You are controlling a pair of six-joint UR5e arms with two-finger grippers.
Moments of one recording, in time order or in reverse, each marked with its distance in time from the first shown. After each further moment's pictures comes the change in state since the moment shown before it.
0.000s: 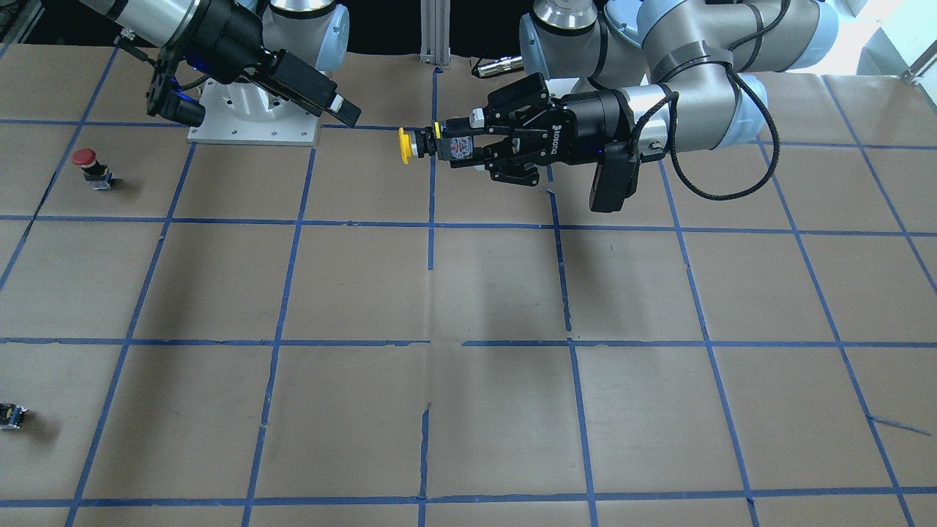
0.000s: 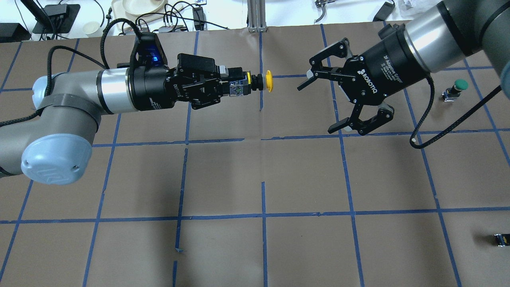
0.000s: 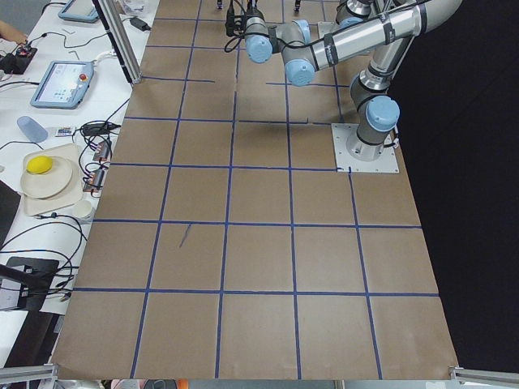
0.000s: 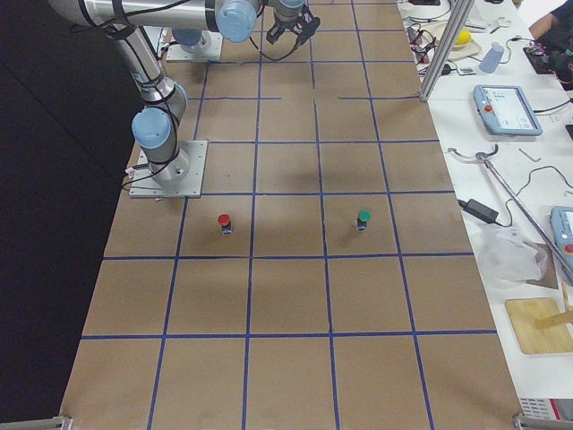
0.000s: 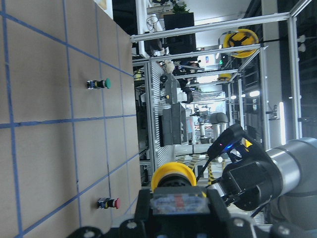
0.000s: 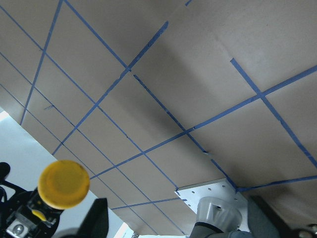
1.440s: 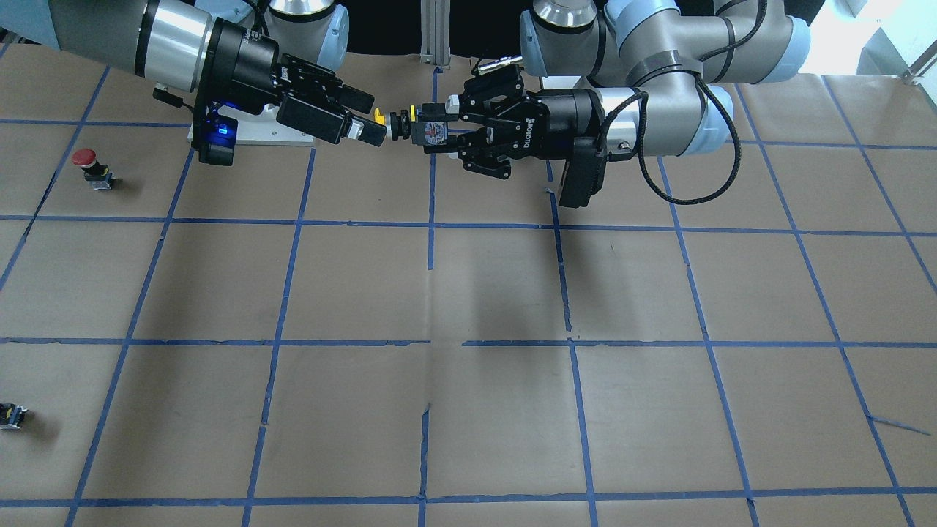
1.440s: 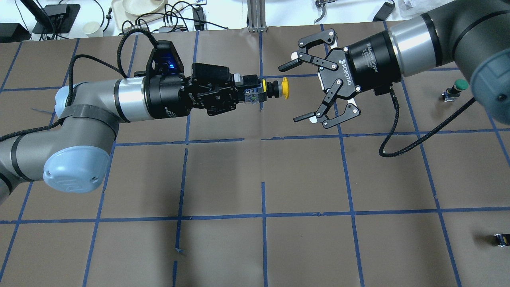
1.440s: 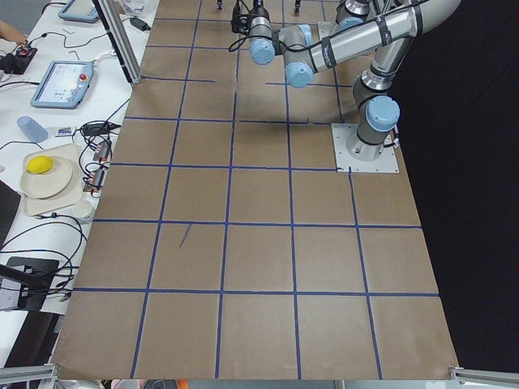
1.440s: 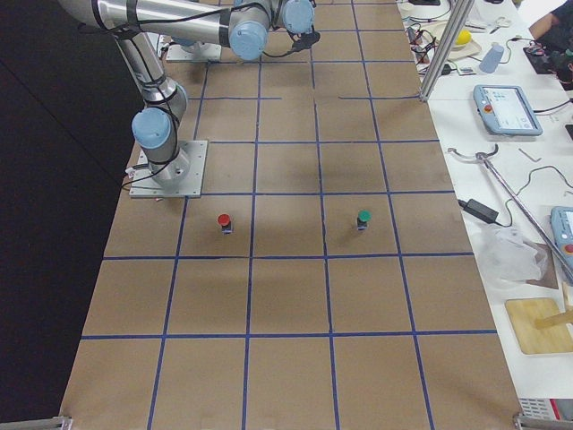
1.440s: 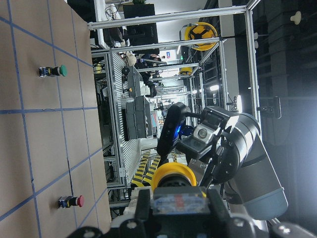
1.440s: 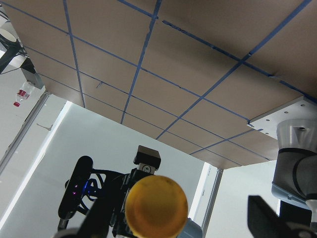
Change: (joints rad) left arm -0.043 -0.015 -0.026 0.059 -0.049 -0.004; right arm 0.000 0.061 0.055 0.006 0.294 0.258
